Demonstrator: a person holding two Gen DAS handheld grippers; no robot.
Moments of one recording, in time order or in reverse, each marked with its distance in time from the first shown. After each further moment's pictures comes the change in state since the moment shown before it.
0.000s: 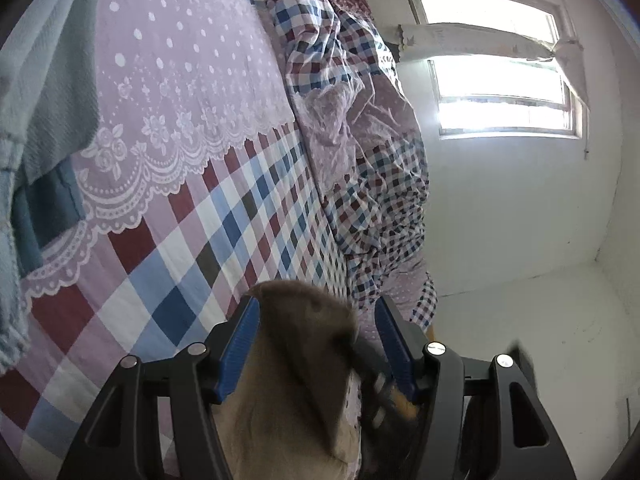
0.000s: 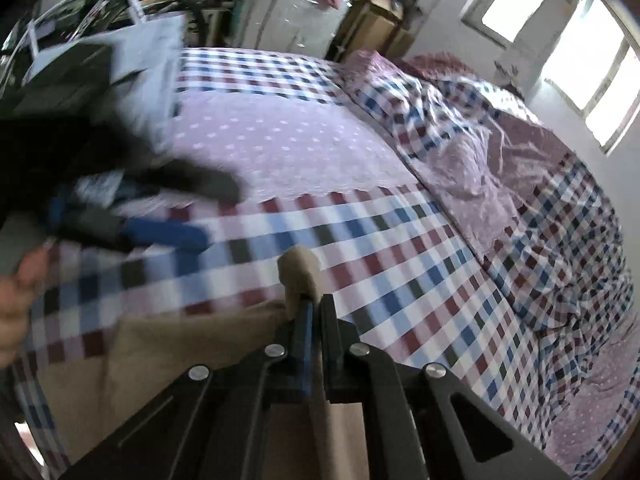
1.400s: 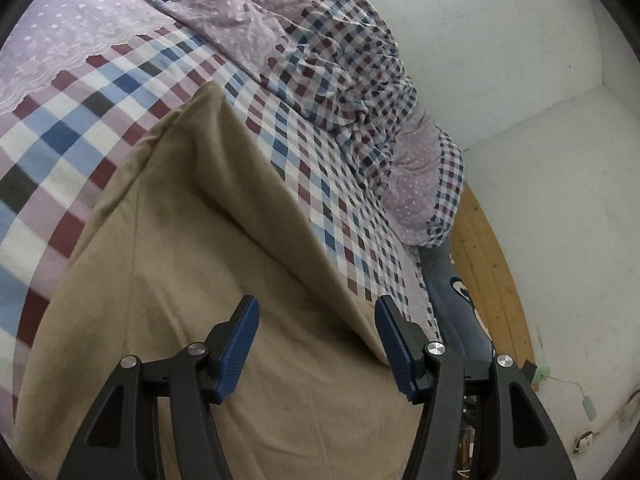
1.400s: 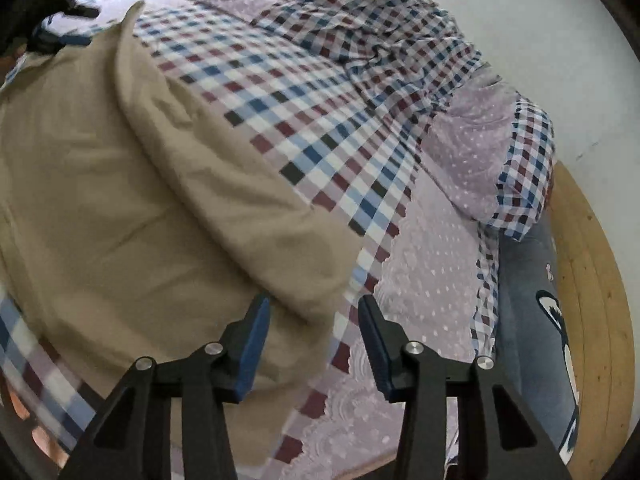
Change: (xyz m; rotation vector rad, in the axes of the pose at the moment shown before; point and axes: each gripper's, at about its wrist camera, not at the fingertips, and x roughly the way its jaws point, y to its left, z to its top) left arm 0.101 -0.067 -0.092 0.443 0.326 0.133; right arm -0.201 -0.120 -0.409 0.290 0.319 -0.380
